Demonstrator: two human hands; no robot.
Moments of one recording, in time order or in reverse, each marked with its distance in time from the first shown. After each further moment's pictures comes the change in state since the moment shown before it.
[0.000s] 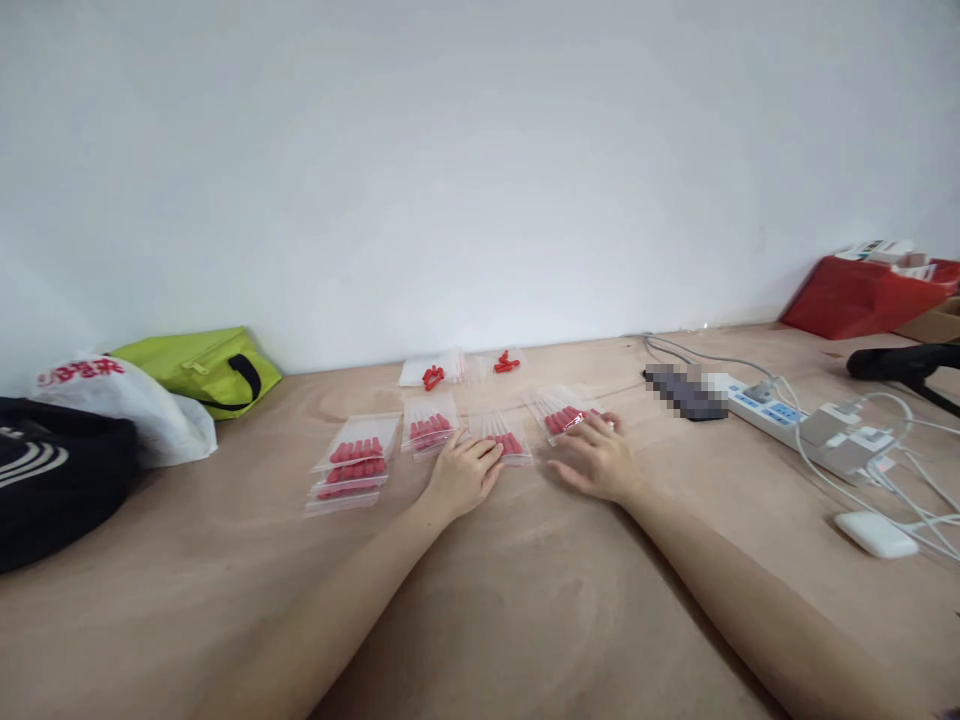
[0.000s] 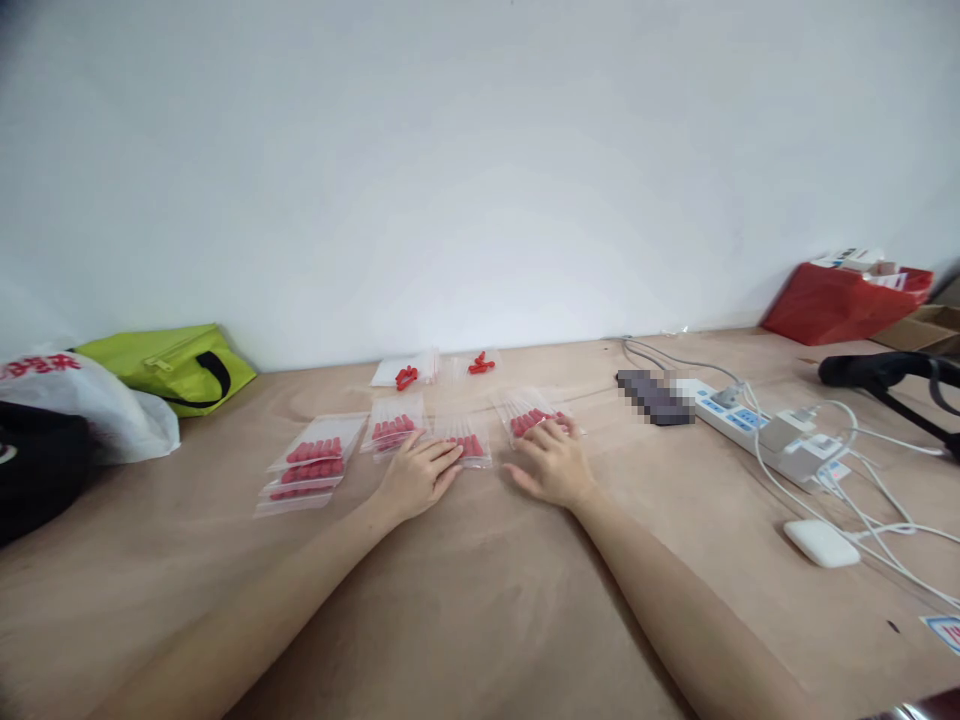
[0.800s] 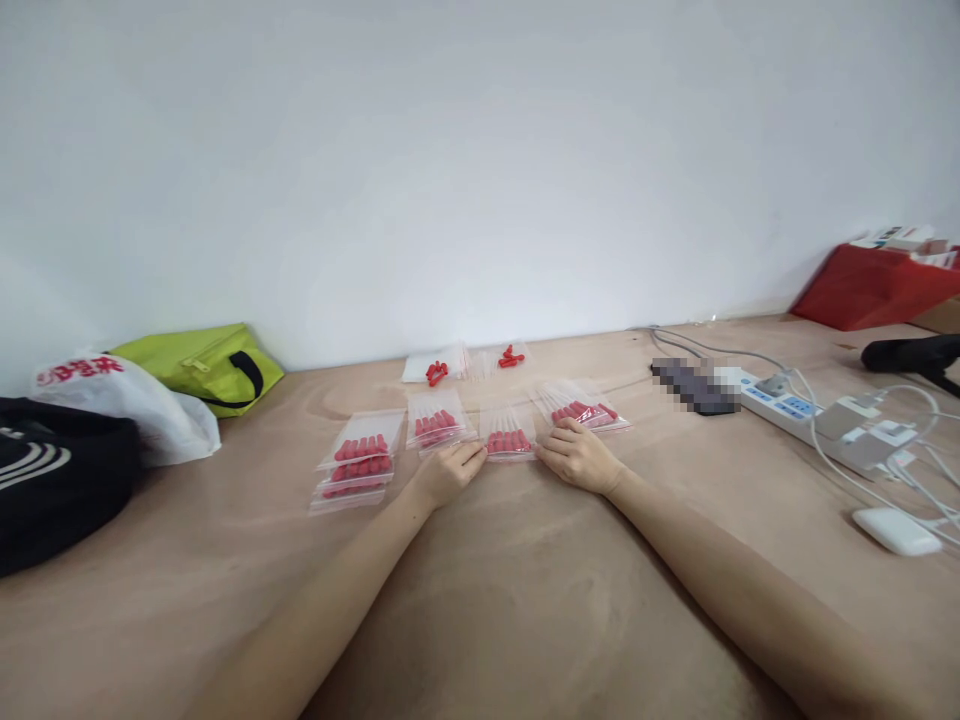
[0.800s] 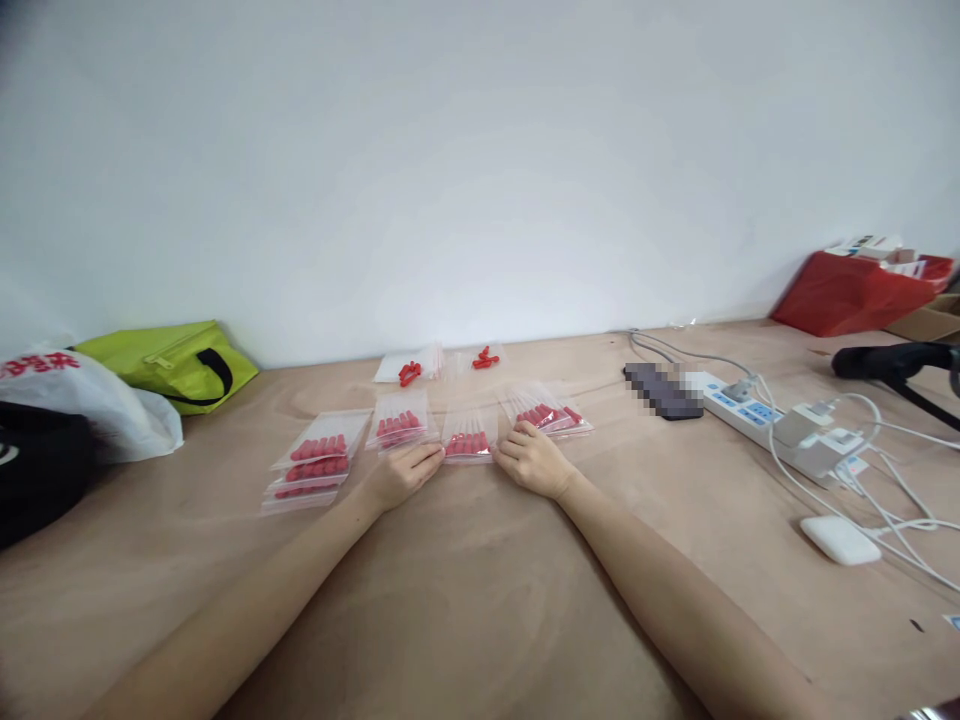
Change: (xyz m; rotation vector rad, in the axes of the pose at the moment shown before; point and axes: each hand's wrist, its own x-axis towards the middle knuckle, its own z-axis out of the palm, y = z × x) left_hand -0.021 -0.034 0.004 0.118 0.165 0.305; right_hand 0.019 -0.013 0.030 -0.017 -0.040 -0.432
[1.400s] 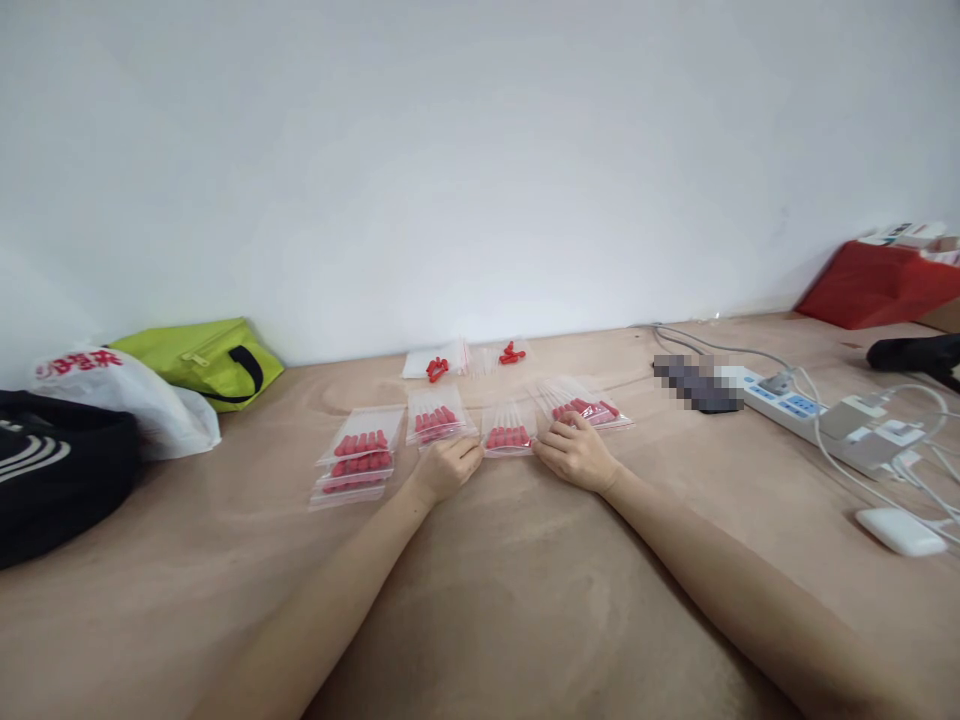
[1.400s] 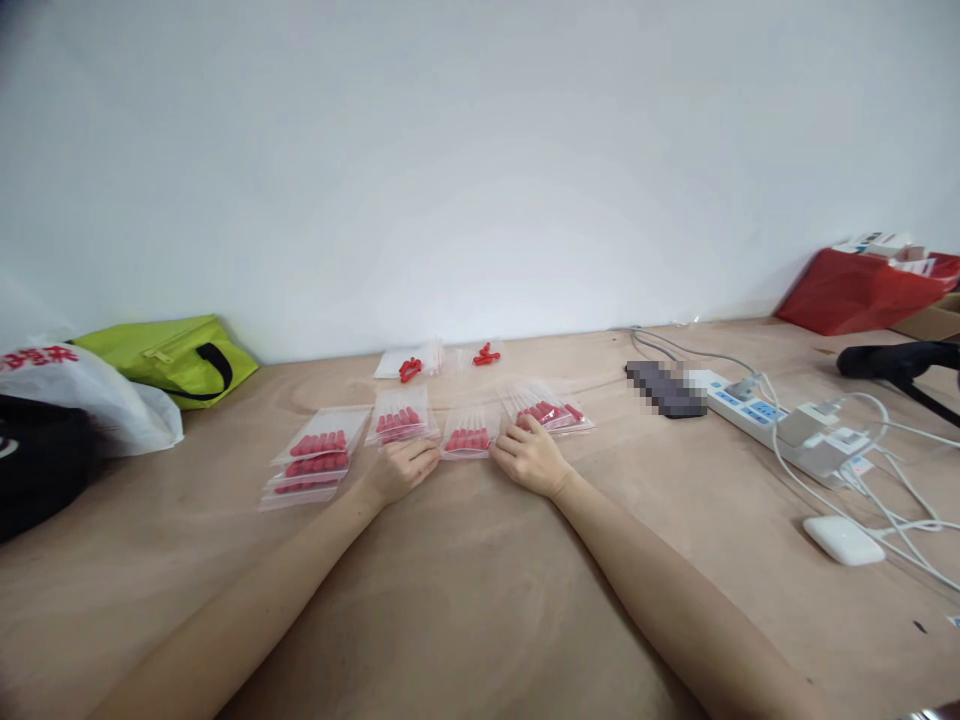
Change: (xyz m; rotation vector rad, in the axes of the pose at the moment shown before) left_hand 0.006 -0.001 -0.003 -0.035 0.006 -0.060; right_hand 0.005 -0.004 -0.001 -0.064 0.020 0.082
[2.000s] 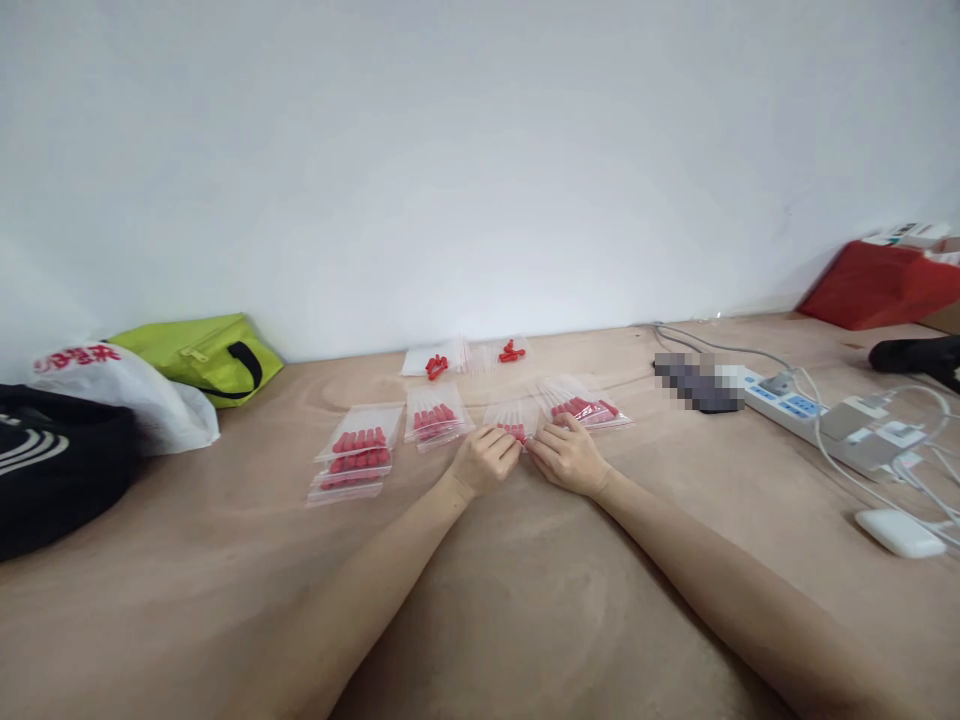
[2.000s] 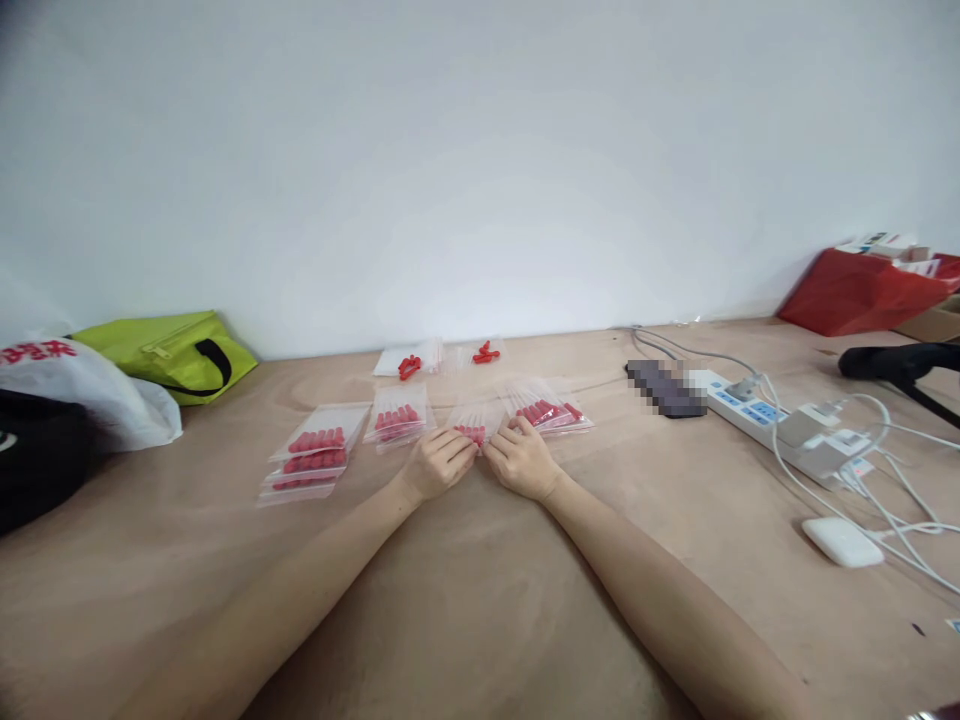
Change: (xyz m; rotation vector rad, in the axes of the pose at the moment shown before) left_hand 0.039 0.029 0.022 0.058 0.050 0.086; right_hand 0.009 -0.012 -0.003 0.020 0.047 0.050
